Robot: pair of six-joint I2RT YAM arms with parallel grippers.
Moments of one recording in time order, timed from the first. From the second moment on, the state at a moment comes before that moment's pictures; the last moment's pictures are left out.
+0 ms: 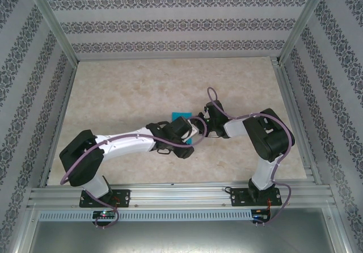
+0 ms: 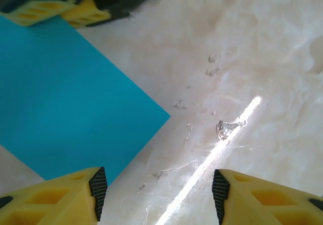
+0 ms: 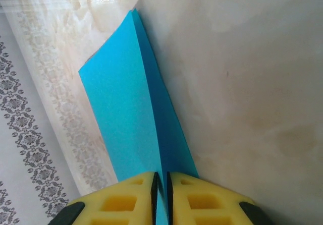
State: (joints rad) left arm -0.95 1.63 1.03 -0.48 0.02 -0.14; right arm 0.45 1.83 0.74 0.31 -0.52 1.19
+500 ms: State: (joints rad) left arm -1.03 1.82 1.11 -0.48 -0.21 -0.05; right arm 0.45 1.83 0.74 0.29 -0.54 1.19
